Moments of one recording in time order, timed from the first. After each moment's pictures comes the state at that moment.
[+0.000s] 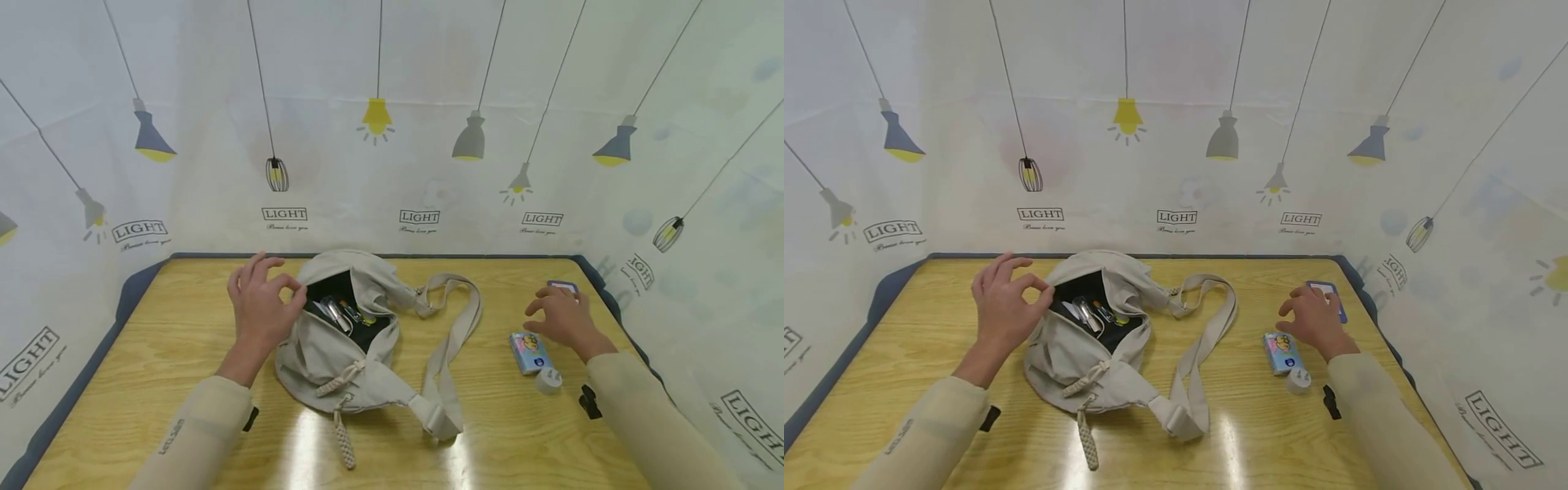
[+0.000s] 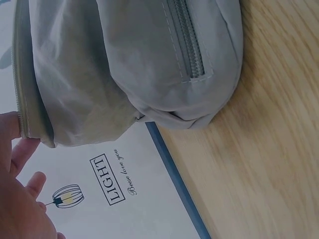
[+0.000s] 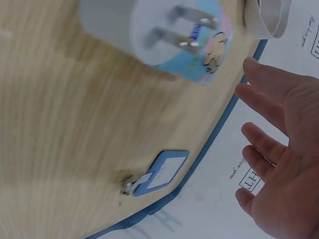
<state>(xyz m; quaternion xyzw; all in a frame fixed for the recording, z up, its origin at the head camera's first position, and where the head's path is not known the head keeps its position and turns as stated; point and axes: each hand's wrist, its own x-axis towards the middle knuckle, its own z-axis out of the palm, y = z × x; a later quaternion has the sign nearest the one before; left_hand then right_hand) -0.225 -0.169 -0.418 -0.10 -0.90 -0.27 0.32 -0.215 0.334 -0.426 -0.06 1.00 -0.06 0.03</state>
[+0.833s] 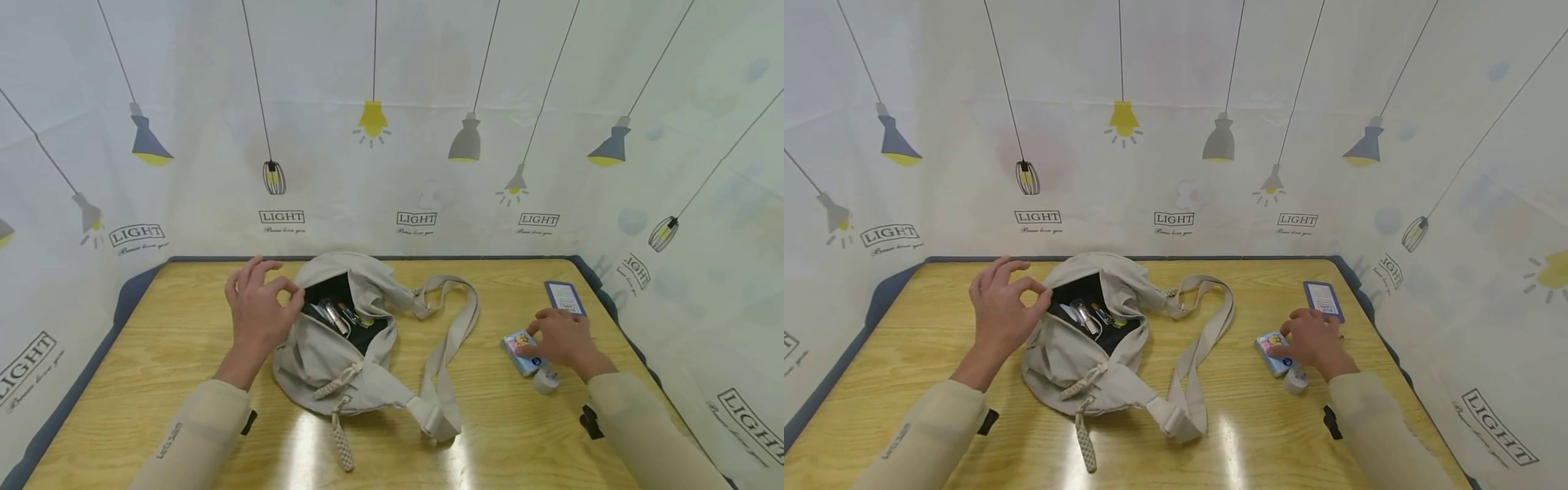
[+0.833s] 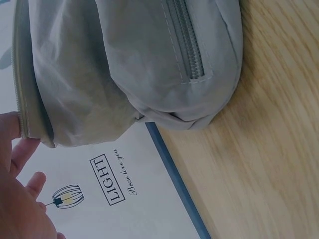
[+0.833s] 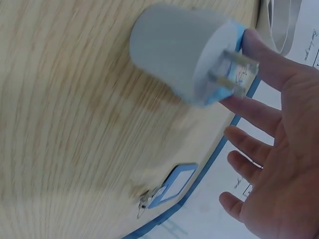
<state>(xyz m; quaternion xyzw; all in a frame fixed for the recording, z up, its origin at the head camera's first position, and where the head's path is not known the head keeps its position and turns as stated) -0.225 -0.168 -0.418 -0.10 -0.90 -0.27 0.32 -0.192 0.335 -0.445 -0.06 1.00 -0.02 0.07</state>
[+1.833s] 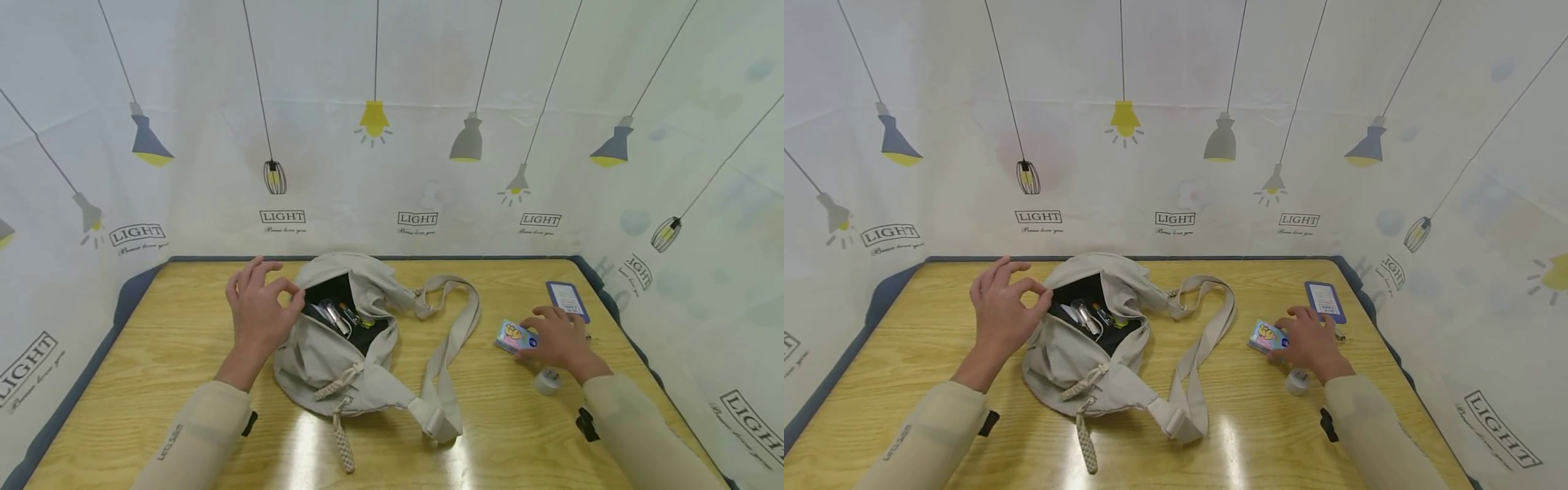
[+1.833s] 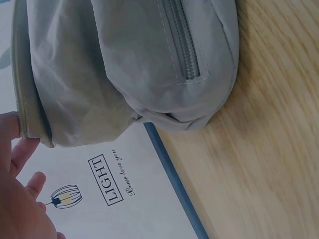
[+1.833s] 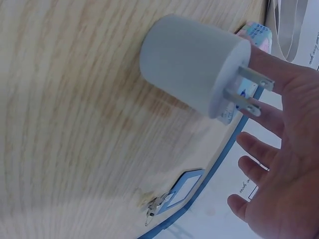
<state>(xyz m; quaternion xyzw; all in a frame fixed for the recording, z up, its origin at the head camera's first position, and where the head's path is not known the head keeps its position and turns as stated) -0.226 -0.169 -0.422 -0.10 -0.90 -0.27 0.32 -0.192 0.325 -0.451 -0.05 1.00 -0.02 0.04</state>
